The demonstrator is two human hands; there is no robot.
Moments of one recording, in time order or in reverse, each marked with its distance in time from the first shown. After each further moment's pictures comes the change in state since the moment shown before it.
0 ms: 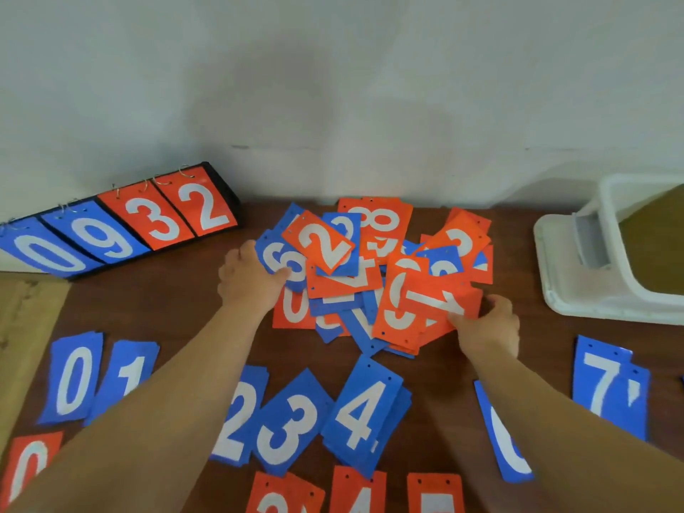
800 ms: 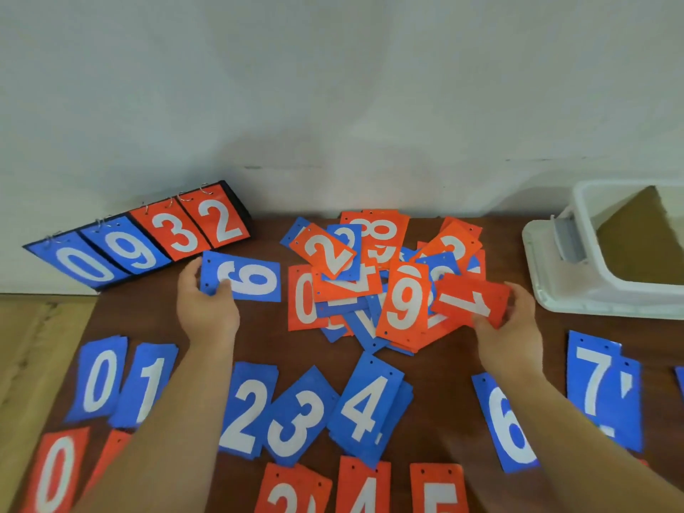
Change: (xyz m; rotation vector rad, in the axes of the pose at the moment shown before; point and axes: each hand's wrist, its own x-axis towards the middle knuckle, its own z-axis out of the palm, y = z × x) left_hand -0.066 -0.037 -0.056 -0.765 0.434 -0.200; right_hand -0.048 0.010 -0.054 0.266 -0.005 -0.284
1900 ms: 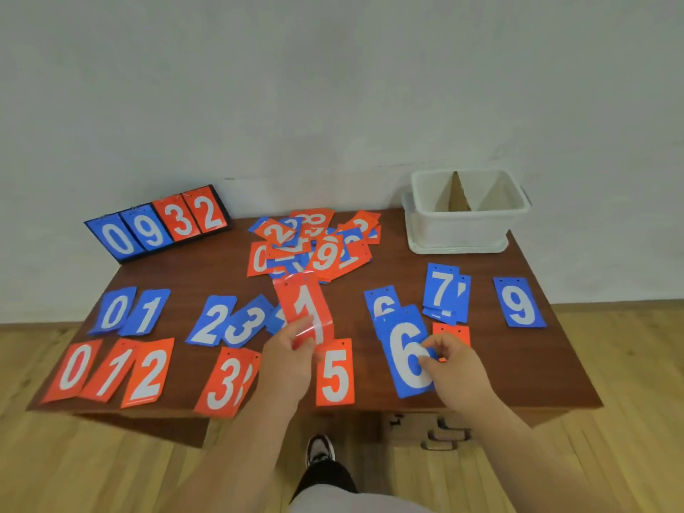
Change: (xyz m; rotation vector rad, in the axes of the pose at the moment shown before) left_hand -0.431 -0.030 -0.108 -0.032 -0.596 0.116; right_hand -0.212 0.165 -0.212 0.030 -0.301 -0.162
